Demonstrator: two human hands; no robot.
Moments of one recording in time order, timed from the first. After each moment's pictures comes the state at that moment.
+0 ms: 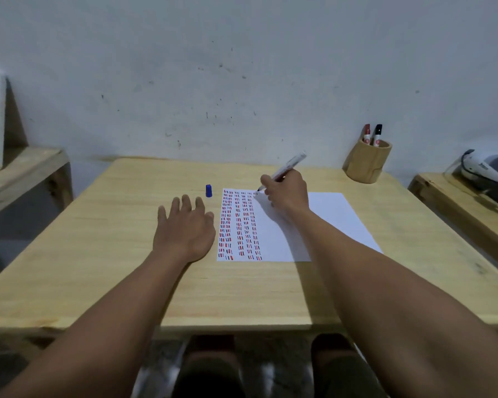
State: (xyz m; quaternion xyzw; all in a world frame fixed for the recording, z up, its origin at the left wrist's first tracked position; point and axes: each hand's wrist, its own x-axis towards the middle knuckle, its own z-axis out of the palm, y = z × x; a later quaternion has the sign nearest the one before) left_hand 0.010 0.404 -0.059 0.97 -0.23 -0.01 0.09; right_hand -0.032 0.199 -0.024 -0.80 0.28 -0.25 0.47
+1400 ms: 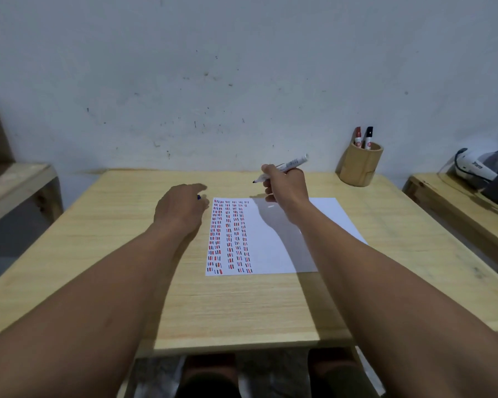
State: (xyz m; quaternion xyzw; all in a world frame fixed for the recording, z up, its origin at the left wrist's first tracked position) left_hand 0.056 0.373 -0.029 0.94 -0.23 0.05 0.25; right_hand -0.031 0.179 -0.004 -0.70 0.26 -0.26 0.61
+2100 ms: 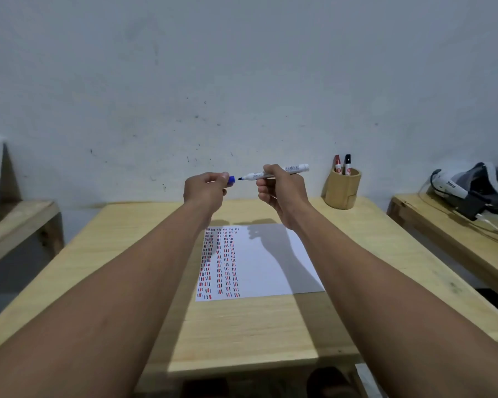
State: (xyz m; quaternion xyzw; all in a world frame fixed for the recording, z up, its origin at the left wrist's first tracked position) left_hand 0.021 0.306 0.055 0.72 -0.11 -0.07 0.68; right_hand -0.059 0.175 0.059 -0.53 0.19 -0.27 0.78
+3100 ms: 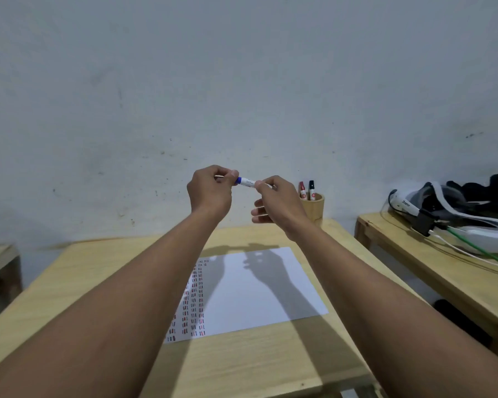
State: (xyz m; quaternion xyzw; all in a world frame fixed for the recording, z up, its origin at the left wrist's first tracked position) left_hand -0.023 0.238 0.116 0.75 -0.23 0.09 0.62; right_hand -0.105 0.128 0.096 -0.72 0.21 -0.30 0.59
